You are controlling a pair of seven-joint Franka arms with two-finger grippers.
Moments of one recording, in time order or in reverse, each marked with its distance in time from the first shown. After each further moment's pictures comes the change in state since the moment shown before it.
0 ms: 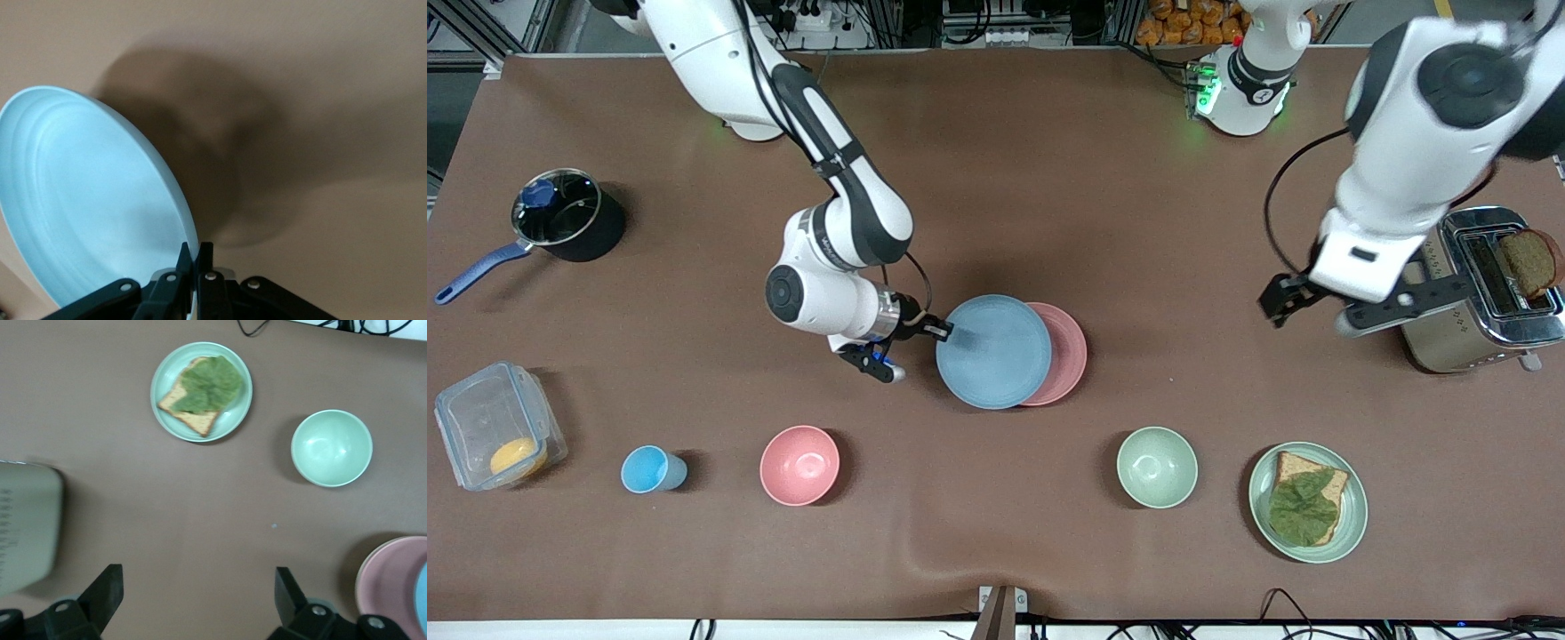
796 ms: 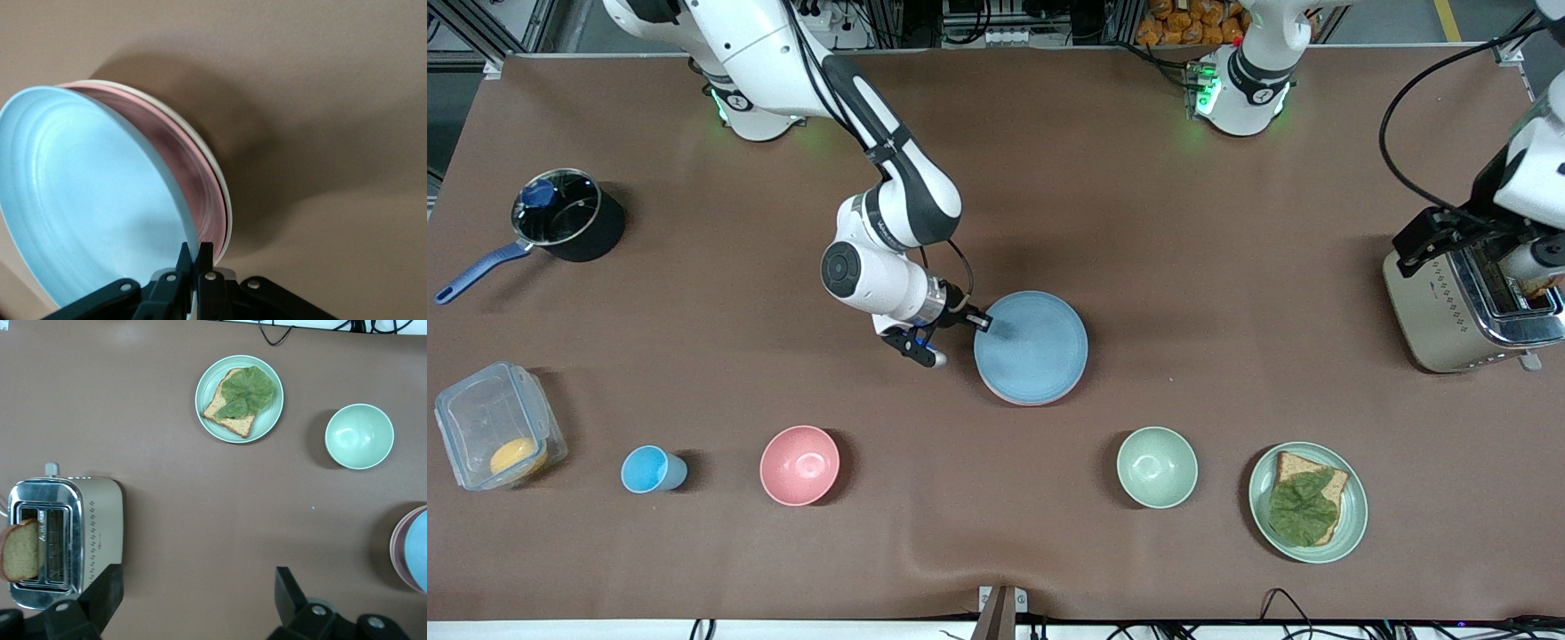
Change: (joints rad) left arm -0.157 -0.096 0.349 0.096 -0.118 -0.145 0.333; right arm 0.098 0.049 -0.004 0.037 0.020 0.093 0.096
